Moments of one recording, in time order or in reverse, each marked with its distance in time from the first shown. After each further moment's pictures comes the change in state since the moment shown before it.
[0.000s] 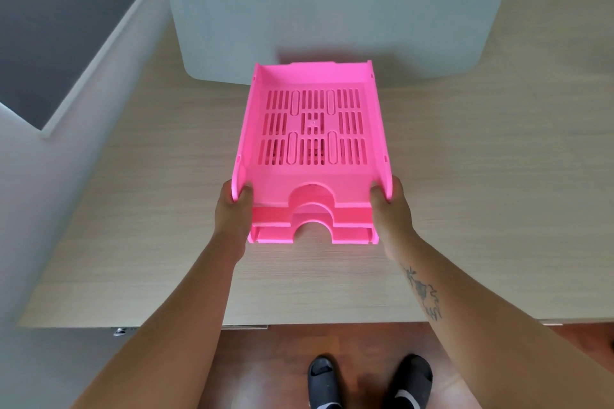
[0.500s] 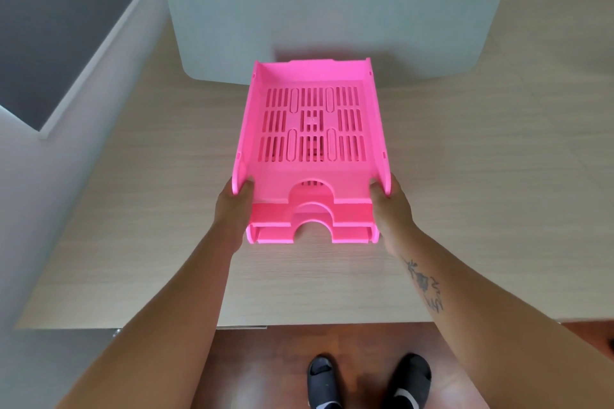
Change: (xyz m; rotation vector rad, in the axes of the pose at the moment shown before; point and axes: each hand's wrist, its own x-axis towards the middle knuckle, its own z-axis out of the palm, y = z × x) left_hand 0.014 0.008 0.005 0.089 -0.018 -0.085; right_hand 0.014 0.001 -0.001 -0.004 -0.025 0.049
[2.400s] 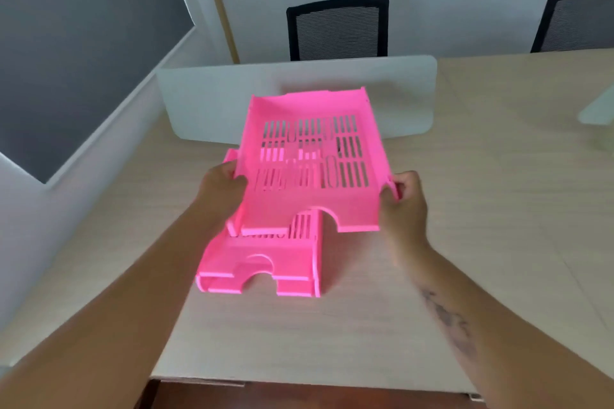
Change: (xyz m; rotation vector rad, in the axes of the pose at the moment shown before) left_hand -0.073 0.162 0.092 0.347 0.058 0.286; right_hand 0.043 -0.075 -0.139 0.005 0.247 -0.458
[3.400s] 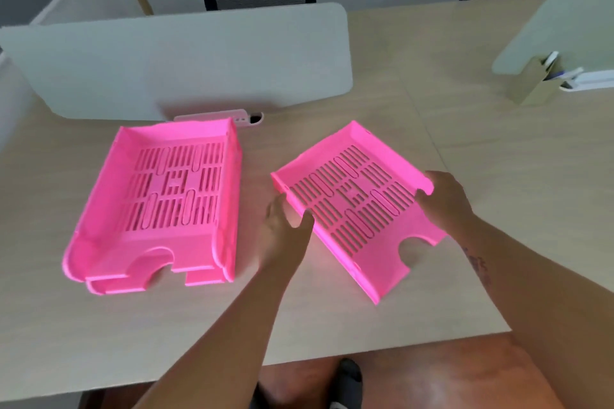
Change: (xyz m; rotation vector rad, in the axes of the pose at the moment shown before) left_hand -0.104 0.000 0.256 -0.039 -0.117 0.080; right_hand 0.106 0.152 -0.200 -0.788 -0.284 0.194
